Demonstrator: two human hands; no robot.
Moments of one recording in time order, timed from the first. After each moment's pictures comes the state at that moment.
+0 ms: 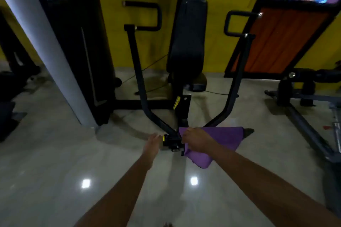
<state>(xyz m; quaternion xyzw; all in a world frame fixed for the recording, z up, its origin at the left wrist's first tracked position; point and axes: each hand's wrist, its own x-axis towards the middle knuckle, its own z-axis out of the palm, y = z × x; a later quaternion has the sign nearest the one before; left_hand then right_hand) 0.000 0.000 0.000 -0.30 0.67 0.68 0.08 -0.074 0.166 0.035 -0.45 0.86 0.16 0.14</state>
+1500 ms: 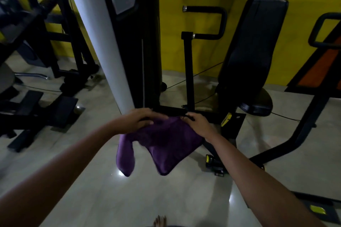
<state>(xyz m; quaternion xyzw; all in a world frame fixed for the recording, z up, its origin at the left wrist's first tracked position) -0.073 -0.304 0.139 0.08 0.95 0.27 0.12 -0.195 -0.089 0.064 -0.24 0.83 -0.45 0.23</state>
